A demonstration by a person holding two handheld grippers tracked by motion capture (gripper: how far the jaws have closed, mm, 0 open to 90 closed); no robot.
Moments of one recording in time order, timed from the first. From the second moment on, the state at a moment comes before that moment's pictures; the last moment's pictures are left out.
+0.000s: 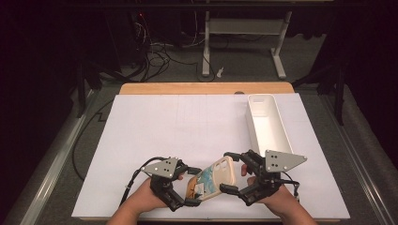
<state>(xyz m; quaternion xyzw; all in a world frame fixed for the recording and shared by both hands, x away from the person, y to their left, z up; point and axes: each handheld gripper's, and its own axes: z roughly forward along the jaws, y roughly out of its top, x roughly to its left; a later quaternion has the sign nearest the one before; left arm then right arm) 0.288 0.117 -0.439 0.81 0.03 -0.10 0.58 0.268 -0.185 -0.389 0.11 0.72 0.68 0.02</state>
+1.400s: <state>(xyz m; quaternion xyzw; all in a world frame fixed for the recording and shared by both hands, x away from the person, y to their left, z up) 0.290 0.129 -0.438 0.82 0.11 -0.01 0.57 0.267 -0.188 -0.386 0.12 0.72 0.68 0.04</state>
